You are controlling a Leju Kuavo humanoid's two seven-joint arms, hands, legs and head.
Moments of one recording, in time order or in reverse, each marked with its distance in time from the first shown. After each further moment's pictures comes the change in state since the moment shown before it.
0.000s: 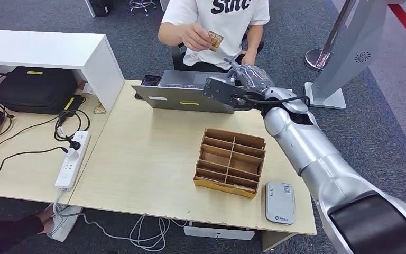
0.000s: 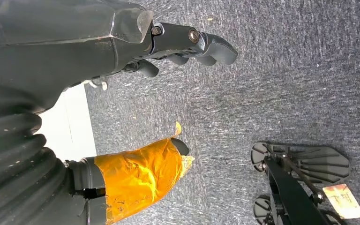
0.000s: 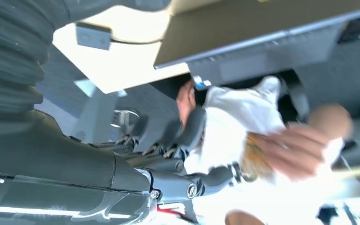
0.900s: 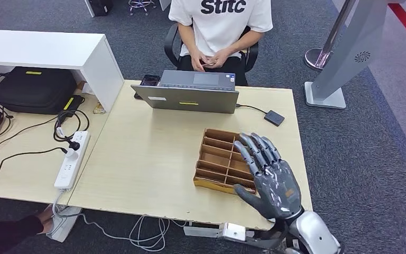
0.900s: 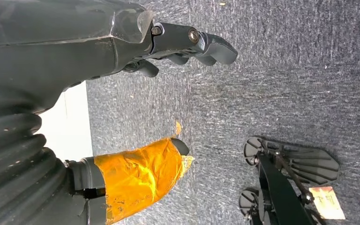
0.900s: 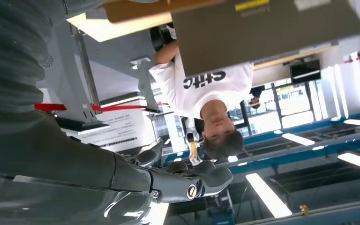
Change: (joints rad) left arm 0.019 -0.034 0.050 0.000 0.092 0.060 0.000; right arm 0.985 -0.318 -0.068 -1.179 0.529 -0.308 -0.130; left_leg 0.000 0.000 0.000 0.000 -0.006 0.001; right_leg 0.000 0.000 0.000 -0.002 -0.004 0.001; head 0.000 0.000
